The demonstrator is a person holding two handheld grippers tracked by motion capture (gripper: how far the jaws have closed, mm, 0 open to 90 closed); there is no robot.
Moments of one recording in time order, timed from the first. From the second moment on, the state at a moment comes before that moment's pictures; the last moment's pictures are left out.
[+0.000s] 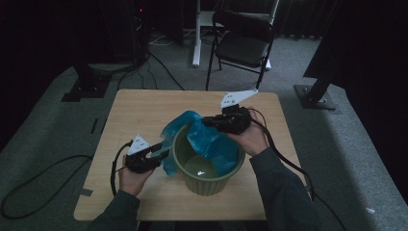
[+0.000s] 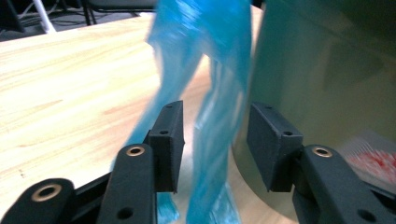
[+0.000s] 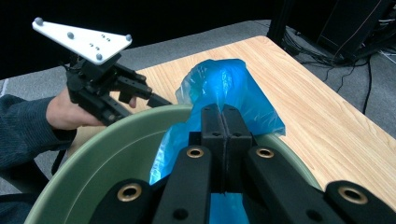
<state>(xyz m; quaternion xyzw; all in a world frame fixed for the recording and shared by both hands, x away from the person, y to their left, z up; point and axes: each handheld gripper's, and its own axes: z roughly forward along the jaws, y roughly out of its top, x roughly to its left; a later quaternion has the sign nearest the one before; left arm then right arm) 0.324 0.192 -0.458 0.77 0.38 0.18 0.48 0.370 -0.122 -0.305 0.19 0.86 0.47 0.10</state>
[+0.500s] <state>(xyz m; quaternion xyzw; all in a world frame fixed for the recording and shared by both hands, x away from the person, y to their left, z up) 0.350 0.187 -0.442 0.74 0.39 0.16 0.52 0.369 -0.128 -0.310 0.19 0.86 0.47 0.09</state>
